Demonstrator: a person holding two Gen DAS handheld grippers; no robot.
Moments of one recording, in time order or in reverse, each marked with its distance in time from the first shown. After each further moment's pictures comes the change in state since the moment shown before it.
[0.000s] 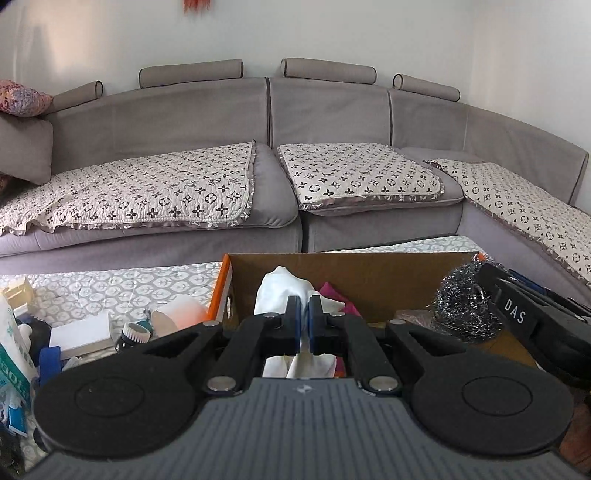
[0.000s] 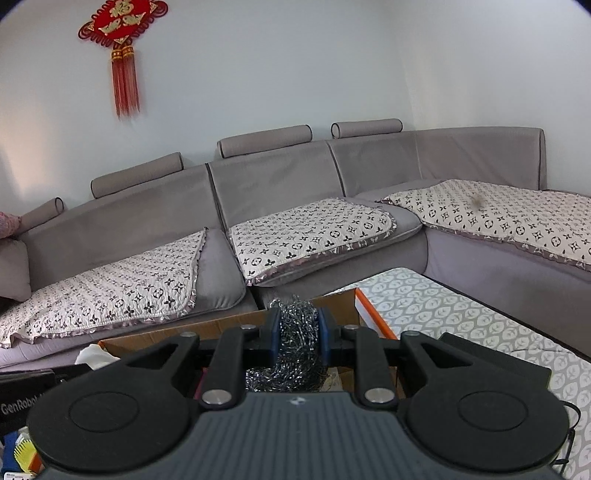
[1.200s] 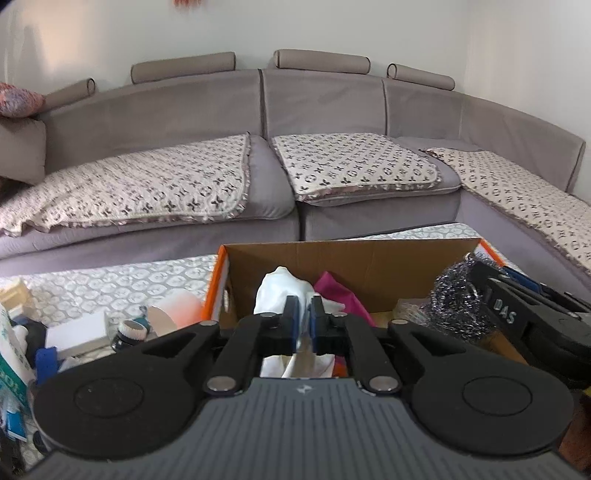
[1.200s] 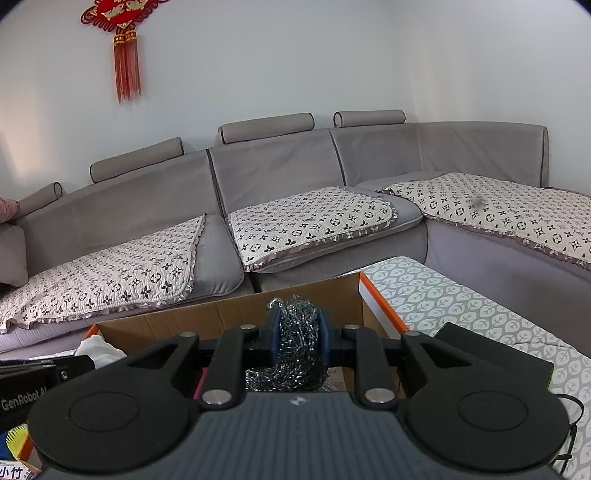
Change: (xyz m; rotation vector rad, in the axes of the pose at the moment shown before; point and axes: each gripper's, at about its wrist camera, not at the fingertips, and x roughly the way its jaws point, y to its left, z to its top) left arm 0.017 0.004 0.007 0.014 0.035 -0.038; right arm 0.008 0.006 -0.005 -0.022 0.026 -0.017
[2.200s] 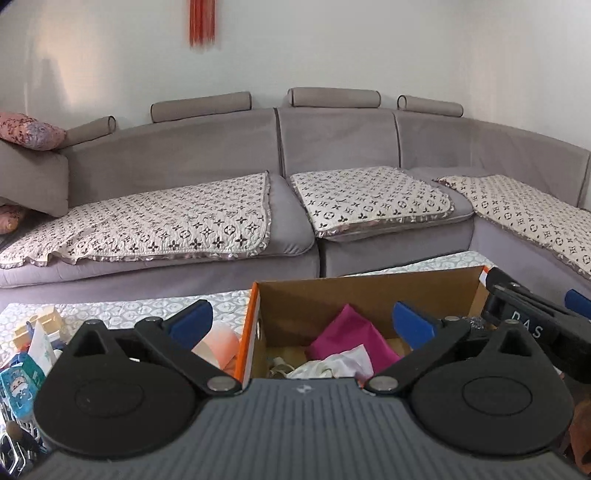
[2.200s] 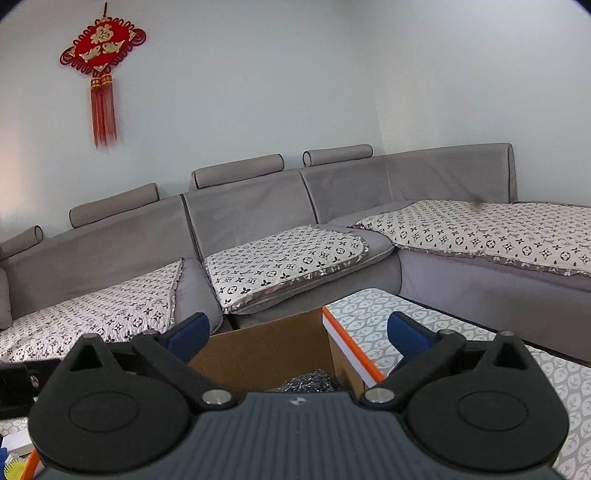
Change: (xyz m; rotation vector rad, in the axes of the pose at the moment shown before) left arm -0.026 0.005 -0.002 0.036 -0.129 0.071; right arm -0.023 -0.012 -0.001 0.058 -0.139 -0.072
